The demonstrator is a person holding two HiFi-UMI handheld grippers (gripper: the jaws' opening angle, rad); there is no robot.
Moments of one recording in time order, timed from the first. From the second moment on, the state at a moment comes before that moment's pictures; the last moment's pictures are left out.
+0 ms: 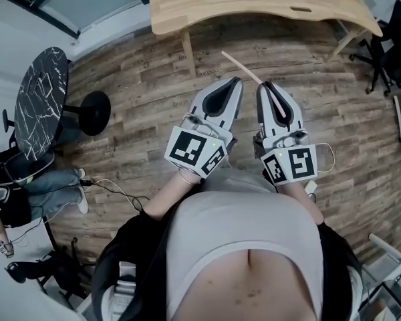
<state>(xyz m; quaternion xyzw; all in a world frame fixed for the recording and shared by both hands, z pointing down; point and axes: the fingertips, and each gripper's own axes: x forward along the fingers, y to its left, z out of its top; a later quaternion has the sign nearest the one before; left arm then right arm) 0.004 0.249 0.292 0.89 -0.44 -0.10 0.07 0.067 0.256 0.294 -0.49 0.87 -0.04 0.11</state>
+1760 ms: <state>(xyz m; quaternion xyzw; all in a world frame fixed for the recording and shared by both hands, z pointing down) 0.067 0.416 0.286 0.88 -0.45 -0.09 0.07 0.115 0.430 0.277 -0.47 0.88 0.00 0.09</state>
